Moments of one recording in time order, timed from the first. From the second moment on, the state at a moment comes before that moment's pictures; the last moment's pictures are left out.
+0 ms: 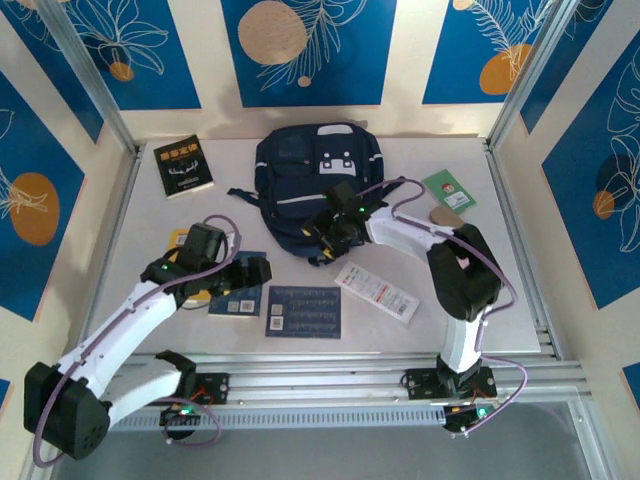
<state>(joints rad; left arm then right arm) -0.43 1.00 0.76 -0.72 0.28 -0.62 0.62 1.88 1.31 -0.46 -0.24 1.32</state>
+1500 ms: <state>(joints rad) -0.43 0.92 0.92 -0.88 0.11 -0.52 0.56 1.23 1.08 -0.98 -0.22 0.87</state>
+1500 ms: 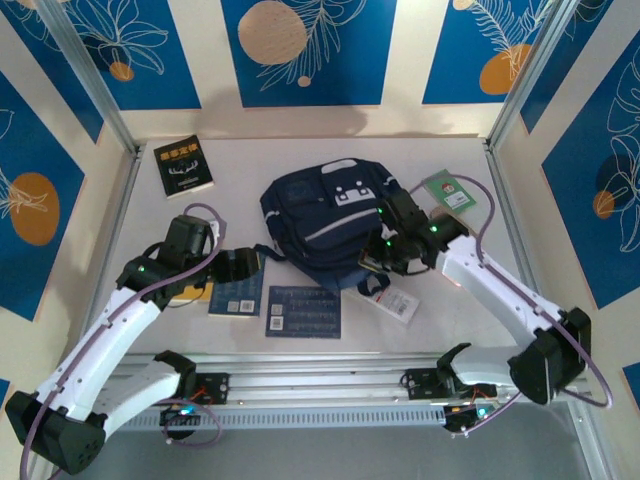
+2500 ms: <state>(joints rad) -0.55 1.51 0.96 -0.50 0.15 -0.10 0.13 1.37 0.78 -0.67 -0.63 0.83</state>
